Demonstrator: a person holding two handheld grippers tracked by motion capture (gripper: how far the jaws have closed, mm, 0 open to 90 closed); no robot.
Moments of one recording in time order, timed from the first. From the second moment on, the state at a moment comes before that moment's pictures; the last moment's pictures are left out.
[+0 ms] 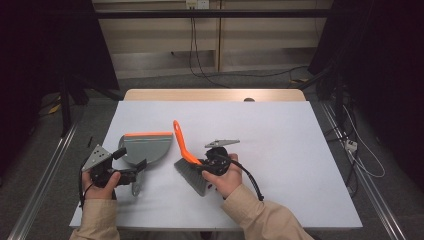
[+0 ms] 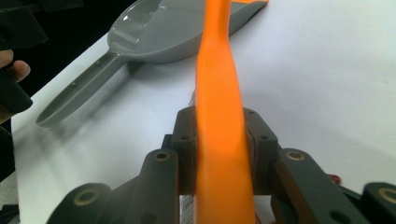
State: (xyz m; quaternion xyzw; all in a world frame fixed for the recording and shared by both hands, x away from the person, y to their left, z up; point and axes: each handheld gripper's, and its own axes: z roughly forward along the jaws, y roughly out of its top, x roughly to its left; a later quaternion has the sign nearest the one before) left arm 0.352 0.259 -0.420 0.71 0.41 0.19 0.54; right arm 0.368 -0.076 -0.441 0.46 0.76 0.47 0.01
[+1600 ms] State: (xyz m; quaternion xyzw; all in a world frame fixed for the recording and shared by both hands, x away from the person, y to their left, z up) left arm 0.352 0.255 -0.421 0.72 0.40 0.19 0.53; right arm 0.376 -0.133 -0.438 0.48 0.75 0.46 0.05
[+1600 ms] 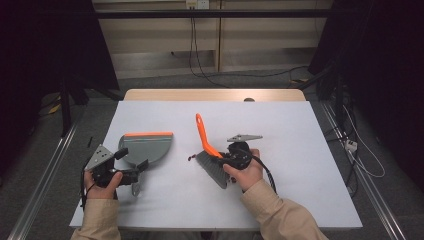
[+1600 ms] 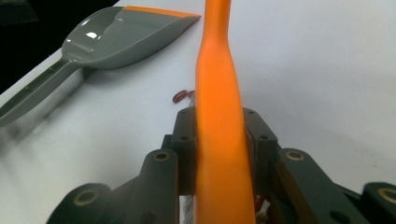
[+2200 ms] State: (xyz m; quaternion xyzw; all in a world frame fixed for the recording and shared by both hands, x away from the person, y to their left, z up) left arm 0.354 0.251 -0.421 0.72 0.40 0.19 0.53; right arm 0.379 -0.125 -0.420 0.47 0.73 0.48 0.06
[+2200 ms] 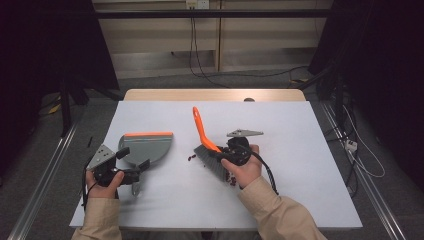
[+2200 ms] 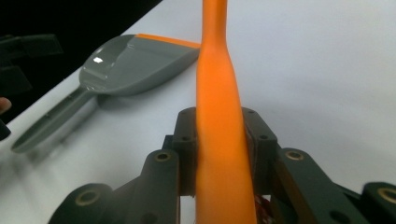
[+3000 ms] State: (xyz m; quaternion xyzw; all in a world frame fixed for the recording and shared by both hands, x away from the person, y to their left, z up) left arm 0.354 0.254 -0.421 0.72 0.40 0.19 0.53; right arm 0.411 -0.076 -0.441 0.53 0.72 0.45 0.04
